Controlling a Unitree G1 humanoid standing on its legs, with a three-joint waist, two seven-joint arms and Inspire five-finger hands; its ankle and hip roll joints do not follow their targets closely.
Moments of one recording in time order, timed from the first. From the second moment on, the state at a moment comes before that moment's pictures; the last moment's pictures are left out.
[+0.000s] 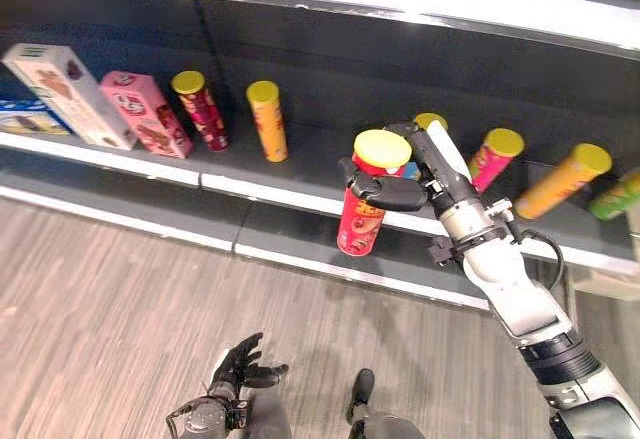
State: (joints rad) left arm 0.13 0.24 -0.19 0.65 -0.28 -0.08 0.01; right arm -0.47 -0.59 0.29 -0.08 -0.08 -0.05 -0.11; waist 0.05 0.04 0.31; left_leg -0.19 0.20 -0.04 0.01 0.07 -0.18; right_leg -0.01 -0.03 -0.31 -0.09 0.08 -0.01
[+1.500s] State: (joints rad) left arm 0.16 0.42 -0.26 0.14 -0.32 -0.04 0.03; right arm -0.86 -0.59 0.06 0.29 -0.56 0.11 -0.64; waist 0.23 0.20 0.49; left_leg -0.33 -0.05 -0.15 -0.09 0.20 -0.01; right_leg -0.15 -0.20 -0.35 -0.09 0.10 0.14
